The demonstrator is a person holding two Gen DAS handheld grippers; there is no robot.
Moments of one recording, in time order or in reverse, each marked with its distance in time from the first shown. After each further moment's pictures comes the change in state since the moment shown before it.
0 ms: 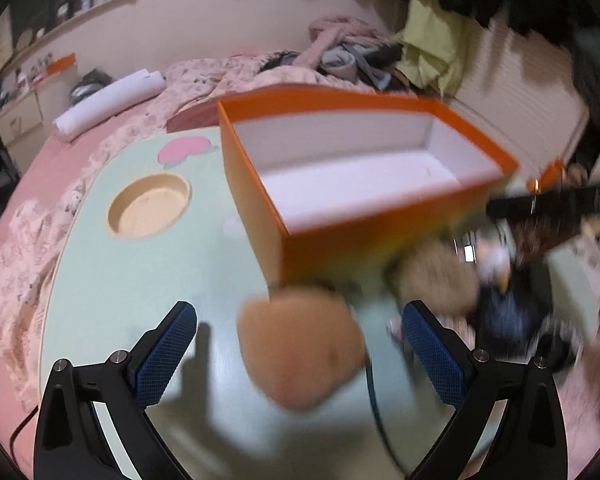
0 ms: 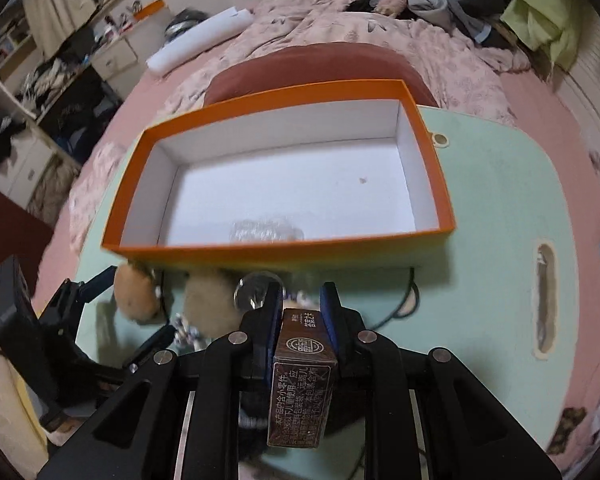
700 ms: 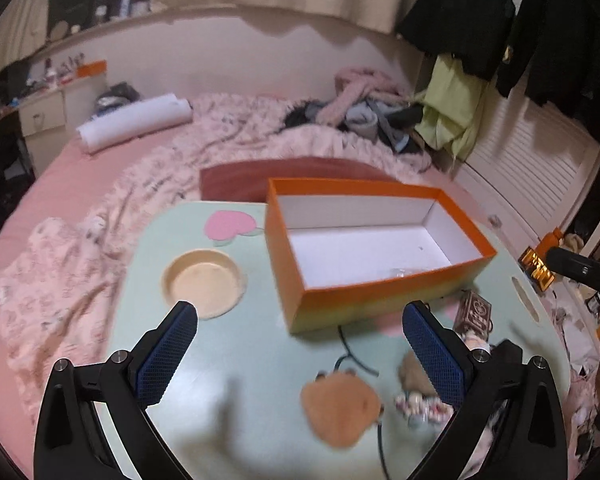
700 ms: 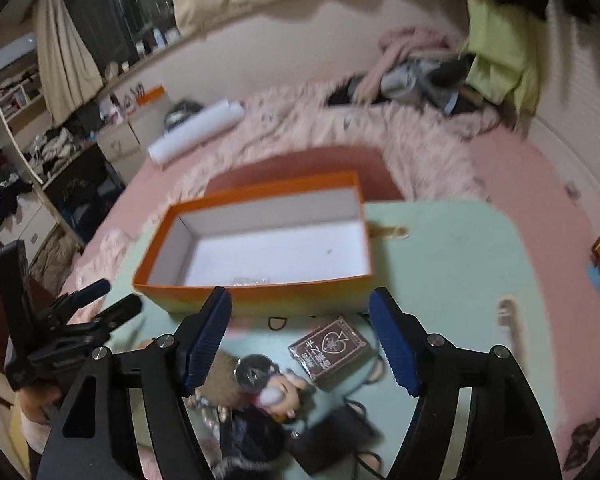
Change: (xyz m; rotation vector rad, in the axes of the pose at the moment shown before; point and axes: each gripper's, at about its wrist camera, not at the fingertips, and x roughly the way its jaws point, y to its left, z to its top) left arm -0.058 0.036 0.036 -0.089 -0.157 0.015; right arm -0.119 -0.014 -0.025 0.042 -0.377 0.003
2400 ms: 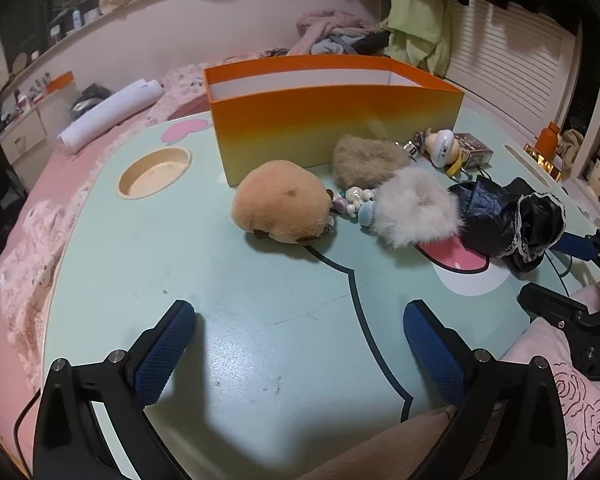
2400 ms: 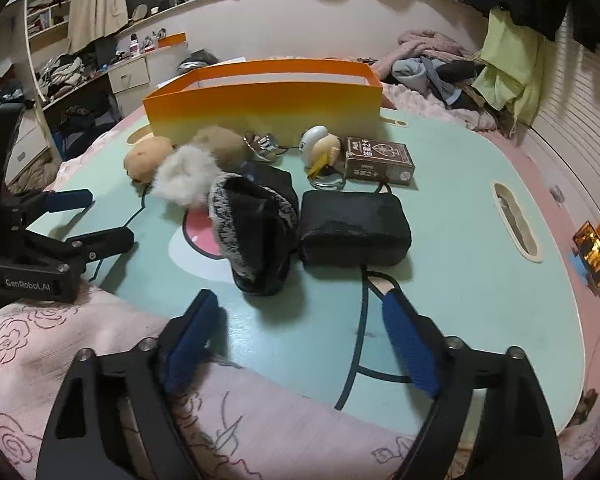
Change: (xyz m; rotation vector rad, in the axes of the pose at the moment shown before) left arm 0.020 -0.043 -0.101 0.212 0.158 0.030; right arm 0.021 0.000 -0.142 -0.208 0.056 -0.108
